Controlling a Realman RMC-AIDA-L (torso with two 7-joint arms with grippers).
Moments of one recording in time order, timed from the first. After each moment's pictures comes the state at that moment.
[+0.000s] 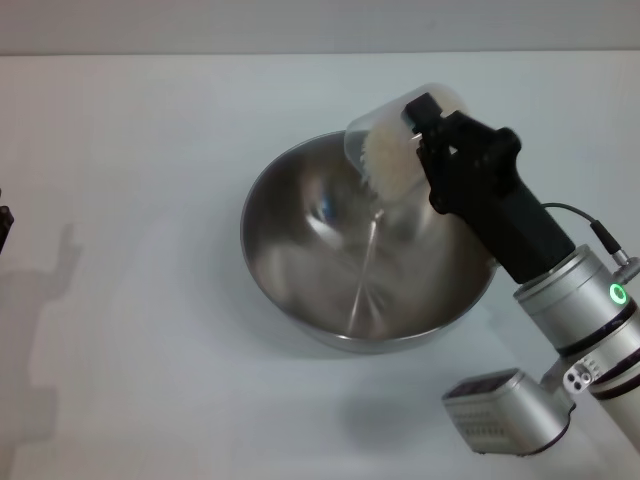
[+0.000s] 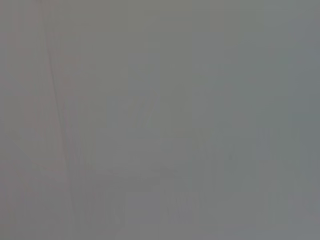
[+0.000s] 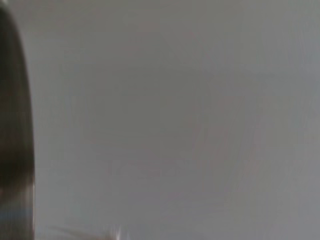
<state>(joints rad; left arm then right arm) -0.10 -2.08 -0.82 -0.33 2.31 1.40 0.19 0.44 2.09 0.16 0.42 -2.03 -1.50 -1.60</state>
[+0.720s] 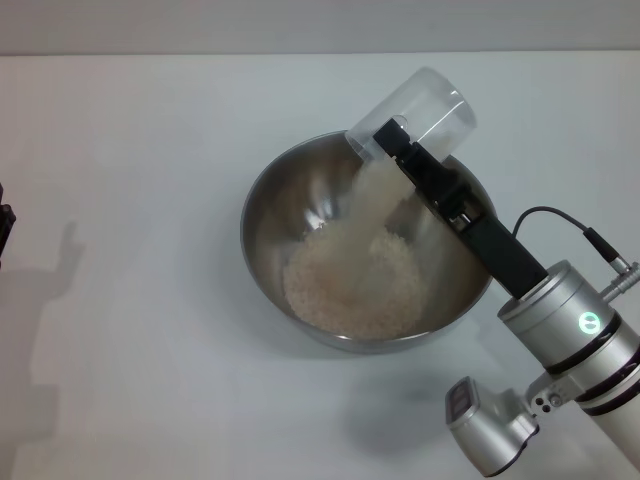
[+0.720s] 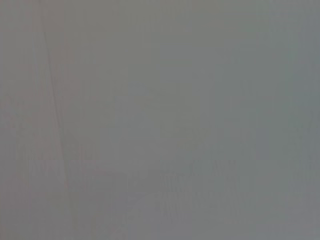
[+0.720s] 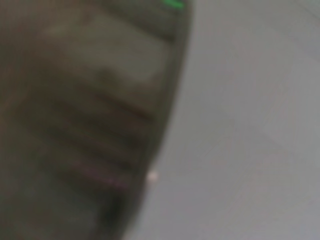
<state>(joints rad) -0.10 -2.08 -0.82 -0.34 2.31 1.40 0.18 0.43 2.09 0.15 0.44 -2.08 -1.48 -2.09</state>
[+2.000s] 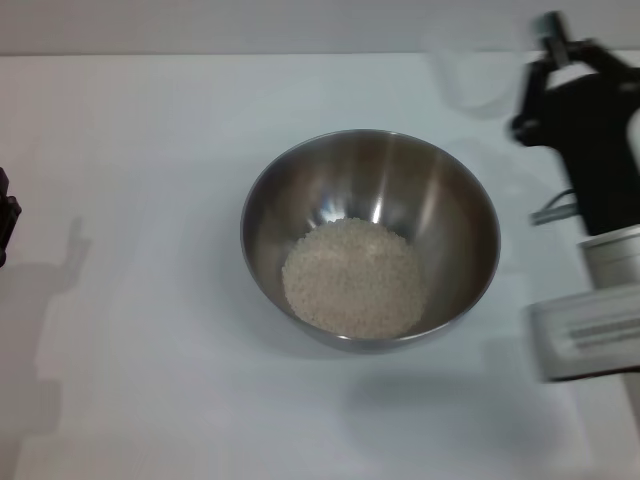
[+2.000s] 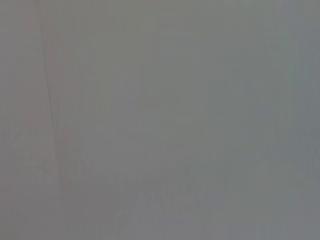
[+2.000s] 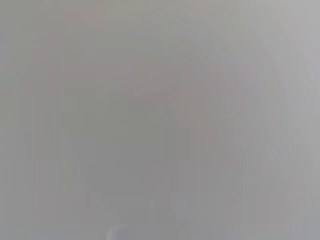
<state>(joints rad) -0.12 -2.08 -0.82 -0.33 2.31 1.40 0.16 0.32 2.08 0.42 0.63 -1.98 -1.54 -0.88</state>
